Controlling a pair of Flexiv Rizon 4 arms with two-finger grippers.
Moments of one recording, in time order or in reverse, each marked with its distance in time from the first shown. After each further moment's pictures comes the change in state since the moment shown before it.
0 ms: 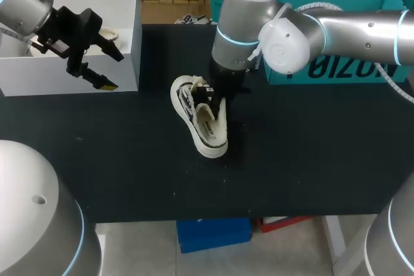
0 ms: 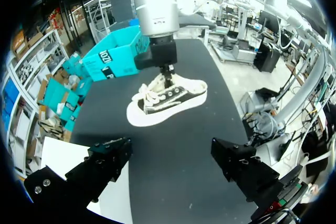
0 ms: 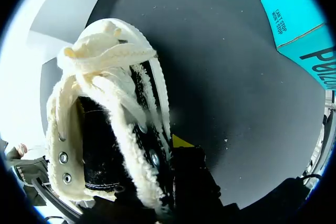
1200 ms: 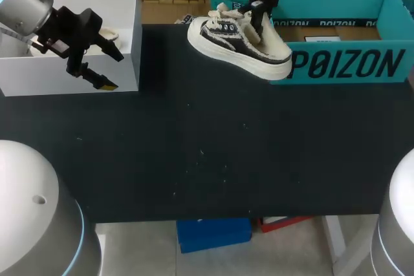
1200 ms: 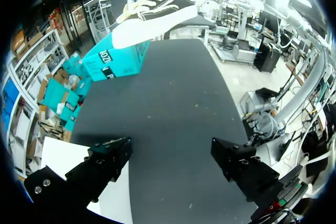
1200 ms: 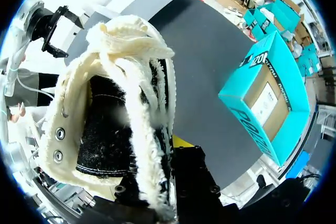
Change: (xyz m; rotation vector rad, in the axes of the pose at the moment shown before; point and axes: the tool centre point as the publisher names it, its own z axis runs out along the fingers) left arm 0.000 0.000 0.000 0.000 0.000 0.000; right arm -0.051 0.005 -0.244 0.106 -0.084 -0.634
